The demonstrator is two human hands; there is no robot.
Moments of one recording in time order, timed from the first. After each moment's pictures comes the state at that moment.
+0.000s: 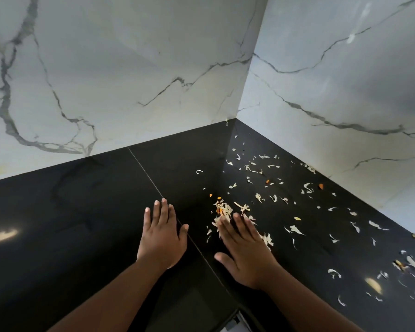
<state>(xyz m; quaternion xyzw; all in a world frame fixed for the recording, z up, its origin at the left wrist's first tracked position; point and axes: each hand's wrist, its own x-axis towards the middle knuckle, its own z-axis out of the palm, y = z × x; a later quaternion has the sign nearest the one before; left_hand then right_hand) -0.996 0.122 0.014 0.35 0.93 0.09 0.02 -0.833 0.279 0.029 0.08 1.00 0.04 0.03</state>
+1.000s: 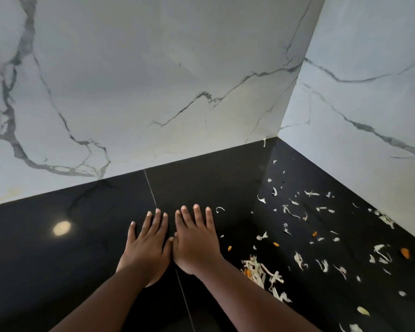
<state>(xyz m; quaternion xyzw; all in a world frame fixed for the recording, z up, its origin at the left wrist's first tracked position) -1.098 0.152 0.010 0.26 0.96 0.08 0.06 -1.053 0.282 0.013 0.04 1.00 -0.07 -0.04</state>
